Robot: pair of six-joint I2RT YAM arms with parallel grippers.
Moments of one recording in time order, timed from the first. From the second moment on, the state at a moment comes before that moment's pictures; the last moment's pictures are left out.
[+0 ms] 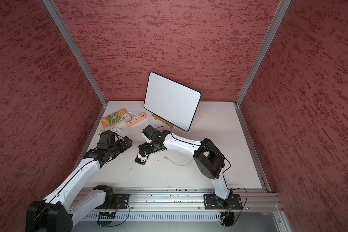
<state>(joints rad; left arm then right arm) -0.12 0.98 0.62 -0.51 0.05 -0.72 0.95 2.02 1.57 -0.58 -0.23 0.46</state>
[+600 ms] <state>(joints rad) -0.10 0.96 0.61 -0.50 0.08 -0.72 1.01 2.14 1.73 -0.66 -0.17 0.46</state>
